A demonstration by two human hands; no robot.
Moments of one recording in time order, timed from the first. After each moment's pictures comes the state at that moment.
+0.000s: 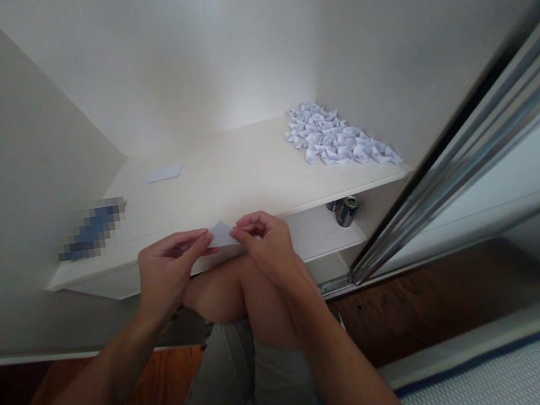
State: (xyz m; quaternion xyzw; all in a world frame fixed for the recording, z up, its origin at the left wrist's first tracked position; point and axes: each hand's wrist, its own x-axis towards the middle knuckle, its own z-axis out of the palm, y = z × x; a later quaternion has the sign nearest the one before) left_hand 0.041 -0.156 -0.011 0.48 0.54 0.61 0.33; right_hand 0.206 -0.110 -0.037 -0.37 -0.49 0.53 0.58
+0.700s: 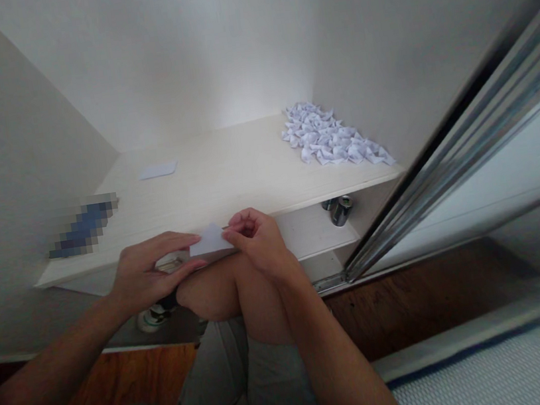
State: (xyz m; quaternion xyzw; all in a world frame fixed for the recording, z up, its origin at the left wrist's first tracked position) left_hand -0.010 -0.154 -0.001 0.77 0.47 0.41 0.13; right_hand 0.206 -0.106 -0.039 -0.31 -0.49 0.61 0.53
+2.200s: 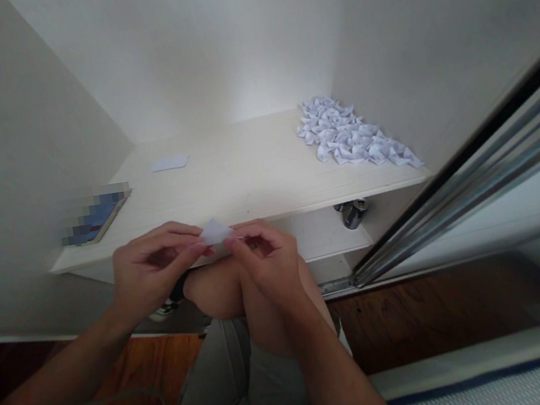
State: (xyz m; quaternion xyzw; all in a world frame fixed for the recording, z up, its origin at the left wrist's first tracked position) left_hand 0.026 -0.168 0.019 0.67 0.44 0.55 0.24; right_hand 0.206 -0.139 -0.024 -0.29 -0.52 0.50 0.63
